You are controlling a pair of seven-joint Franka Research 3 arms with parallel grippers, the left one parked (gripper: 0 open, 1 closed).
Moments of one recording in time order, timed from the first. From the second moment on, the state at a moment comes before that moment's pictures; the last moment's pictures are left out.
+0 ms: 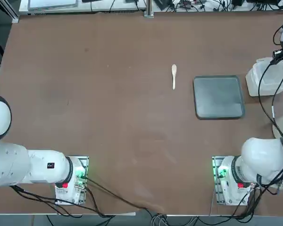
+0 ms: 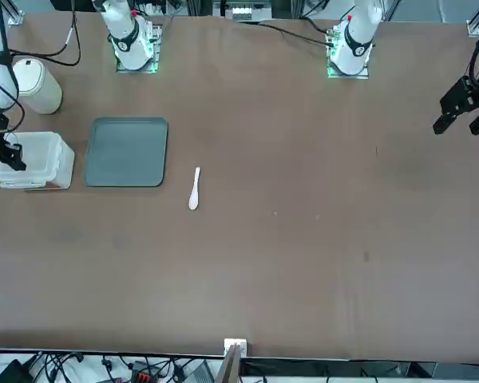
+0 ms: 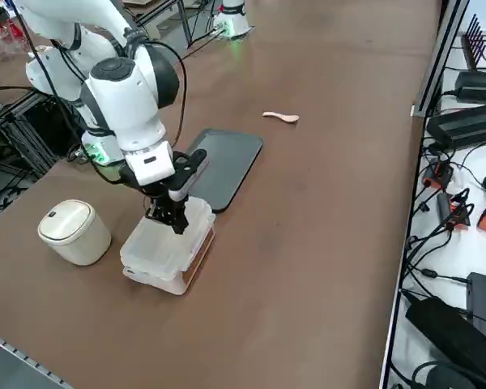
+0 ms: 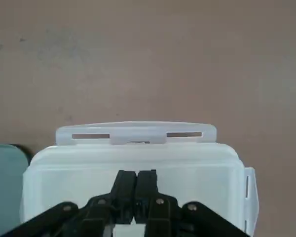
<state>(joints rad) -0.49 0.16 -0.04 -2.17 -0.07 2.48 -0.52</state>
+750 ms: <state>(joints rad) -0.51 0.17 -0.03 -2.16 -0.06 2.49 -0.52</state>
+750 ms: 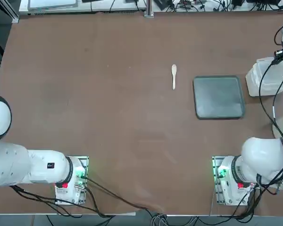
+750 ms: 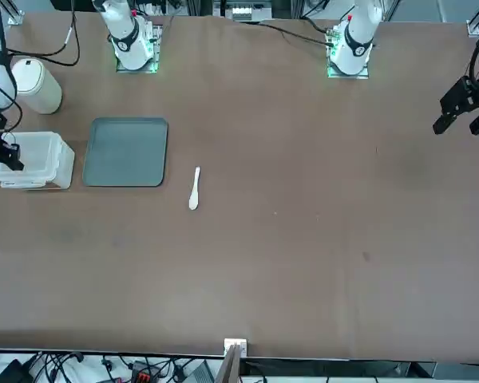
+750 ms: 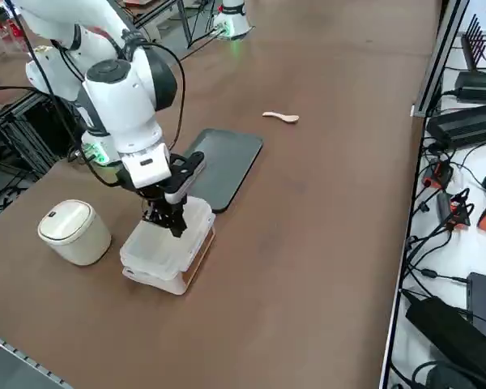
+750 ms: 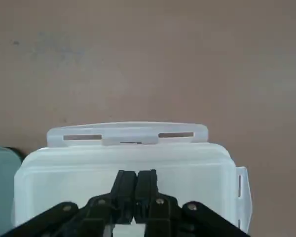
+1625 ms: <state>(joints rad) -0.49 0.23 0.00 -1.94 -0.06 2.18 -0.53</state>
